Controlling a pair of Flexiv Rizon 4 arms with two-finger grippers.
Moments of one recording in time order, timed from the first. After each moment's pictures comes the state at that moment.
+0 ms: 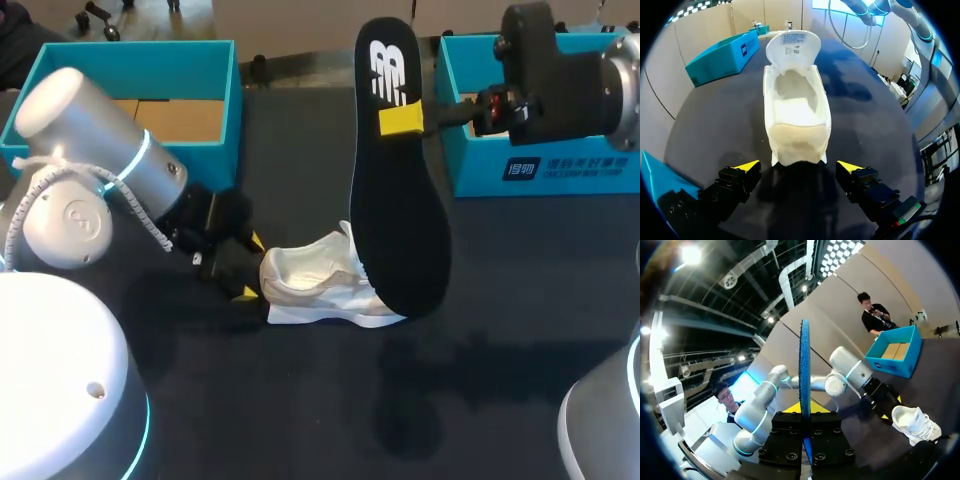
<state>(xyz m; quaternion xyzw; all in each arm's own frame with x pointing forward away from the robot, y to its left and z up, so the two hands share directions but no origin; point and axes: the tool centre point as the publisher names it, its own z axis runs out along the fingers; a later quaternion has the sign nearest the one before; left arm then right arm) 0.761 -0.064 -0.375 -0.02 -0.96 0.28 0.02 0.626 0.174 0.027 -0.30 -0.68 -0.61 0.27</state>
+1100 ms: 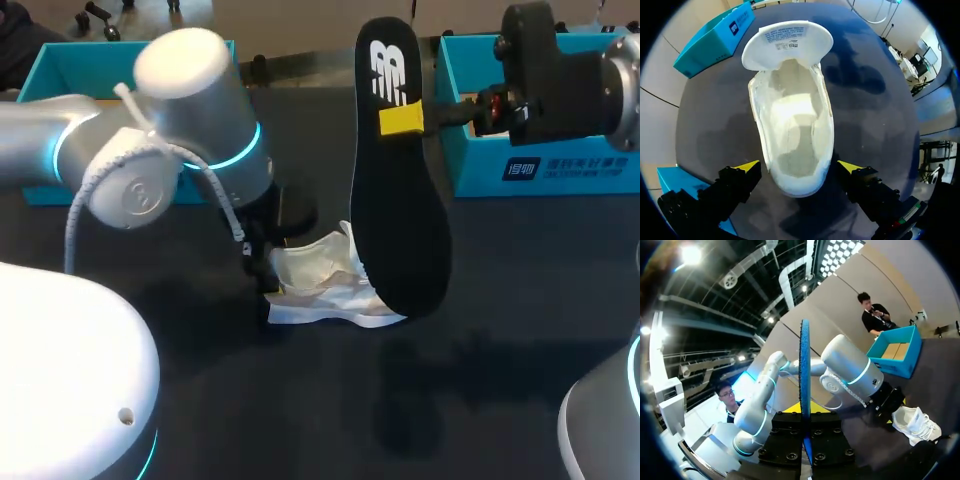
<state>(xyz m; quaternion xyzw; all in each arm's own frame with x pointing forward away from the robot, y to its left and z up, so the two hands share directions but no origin) 0.758 -0.099 -0.354 -0.02 -1.00 0.09 -0.02 0.626 0.173 0.027 -0.30 -0.68 -0.61 0.27</state>
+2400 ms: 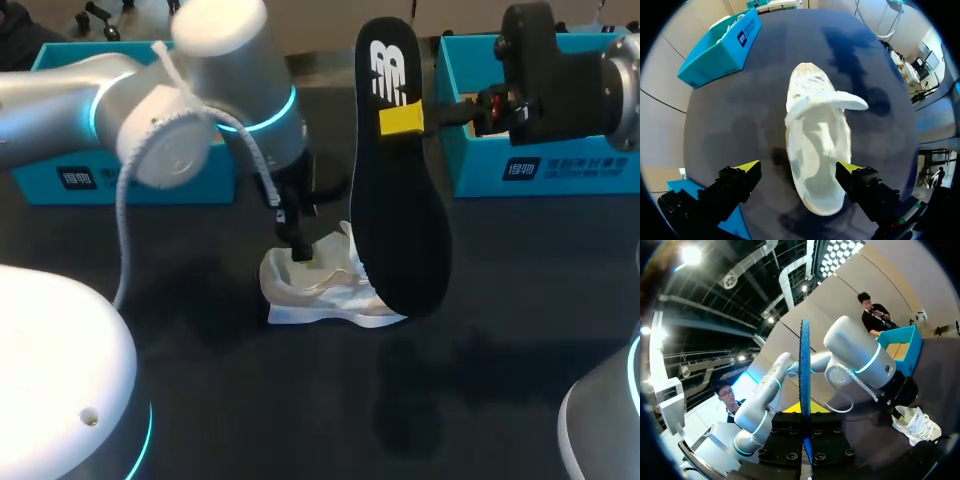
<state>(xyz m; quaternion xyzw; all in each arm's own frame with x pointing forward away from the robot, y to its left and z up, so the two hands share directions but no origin) 0.792 -0.150 -0.327 -0.02 -0.99 0.11 -0.02 0.626 0.173 0.027 -0.30 -0.68 -0.61 0.27</state>
